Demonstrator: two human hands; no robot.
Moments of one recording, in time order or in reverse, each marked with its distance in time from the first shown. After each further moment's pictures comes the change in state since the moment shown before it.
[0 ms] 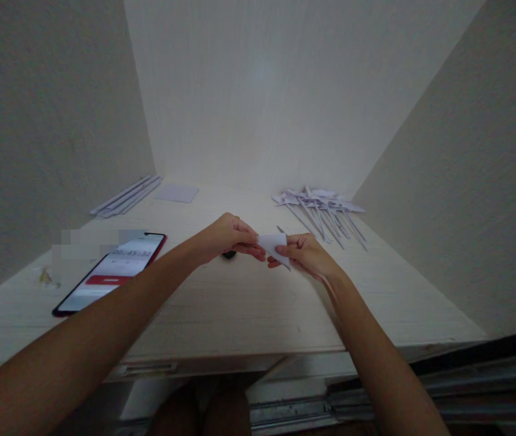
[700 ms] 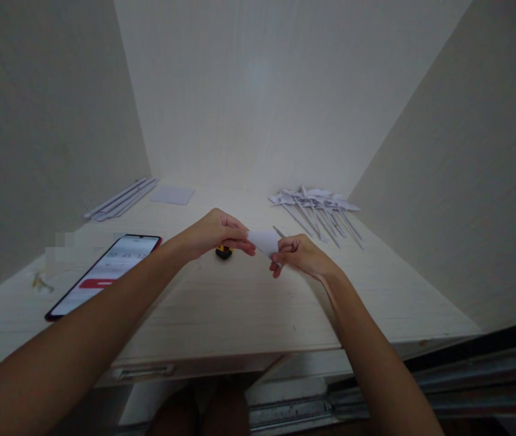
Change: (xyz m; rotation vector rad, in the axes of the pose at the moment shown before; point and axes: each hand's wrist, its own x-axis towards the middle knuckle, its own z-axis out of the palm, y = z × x) left_hand -0.004 0.003 -0.011 0.055 0.017 0.040; right_hand -0.006 -0.005 -0.002 -0.132 -0.102 -0.033
